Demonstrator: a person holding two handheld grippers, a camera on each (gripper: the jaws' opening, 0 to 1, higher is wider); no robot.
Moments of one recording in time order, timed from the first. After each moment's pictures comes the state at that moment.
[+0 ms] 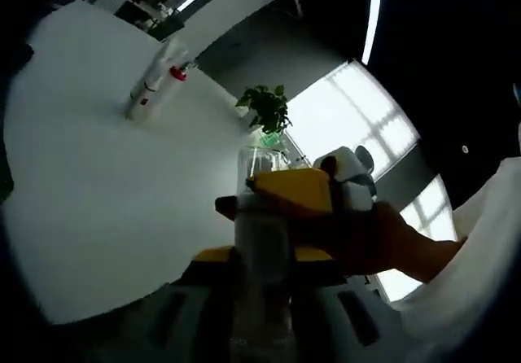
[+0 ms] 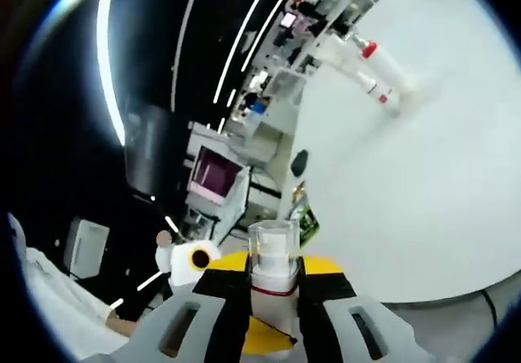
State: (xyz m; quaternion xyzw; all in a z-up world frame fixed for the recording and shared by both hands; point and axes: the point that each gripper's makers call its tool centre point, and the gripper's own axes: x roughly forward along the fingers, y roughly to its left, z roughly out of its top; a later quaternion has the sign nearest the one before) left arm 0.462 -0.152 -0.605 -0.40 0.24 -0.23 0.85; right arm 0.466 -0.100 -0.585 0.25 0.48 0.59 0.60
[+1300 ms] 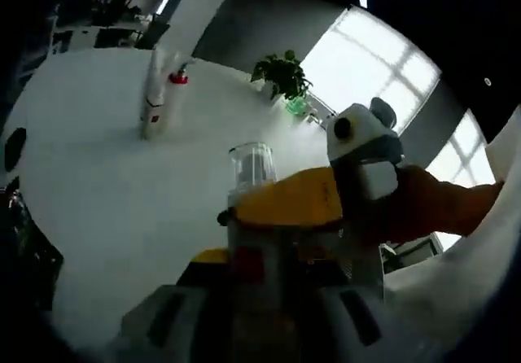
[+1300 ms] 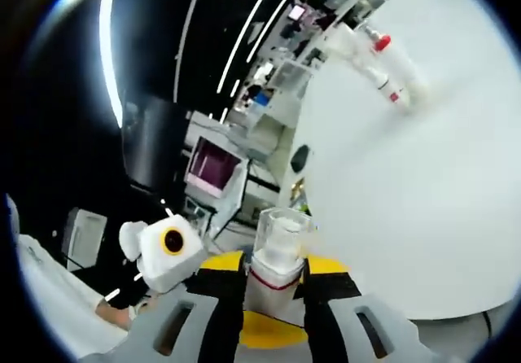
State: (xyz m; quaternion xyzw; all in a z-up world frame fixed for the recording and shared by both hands) left arm 0.475 -0.120 -0.632 -0.20 0.35 -0.17 0.90; right arm 0.470 -0.076 -0.604 0.23 0.49 0.60 0.59
